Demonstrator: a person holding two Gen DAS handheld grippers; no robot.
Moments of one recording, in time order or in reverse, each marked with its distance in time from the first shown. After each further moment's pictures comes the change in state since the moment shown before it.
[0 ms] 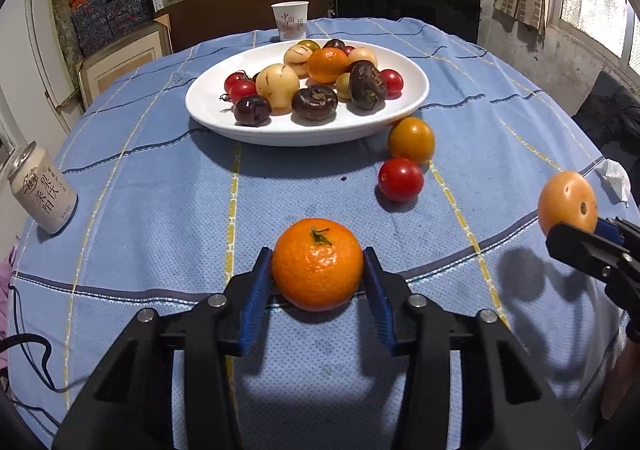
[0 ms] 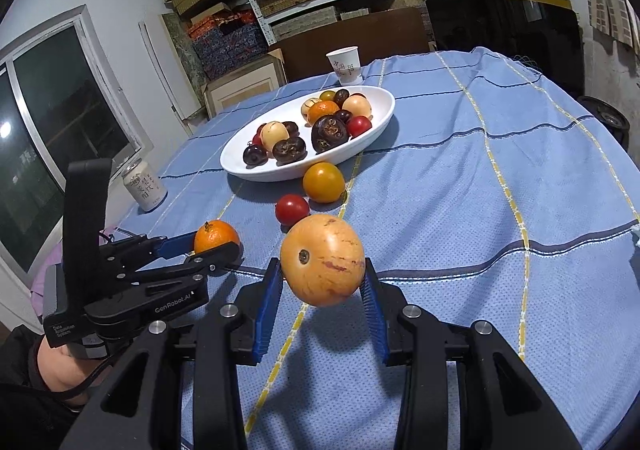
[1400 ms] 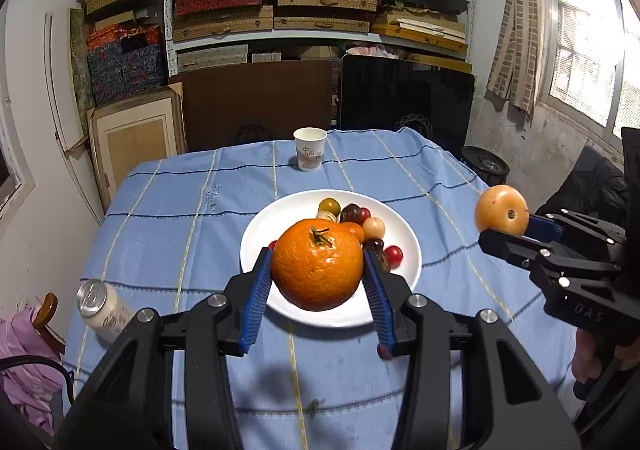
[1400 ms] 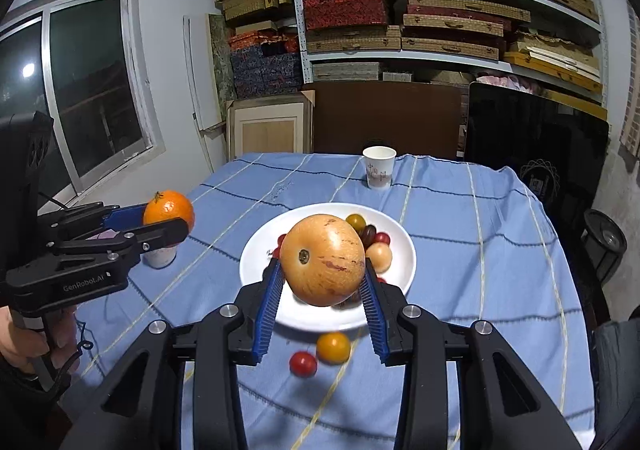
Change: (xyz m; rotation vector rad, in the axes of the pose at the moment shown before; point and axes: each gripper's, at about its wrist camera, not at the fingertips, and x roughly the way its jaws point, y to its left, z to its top) left arm -0.110 0.053 0.129 -0.054 -0.229 -0.042; right arm -0.014 0.057 0.162 -0.266 -0.087 -0.028
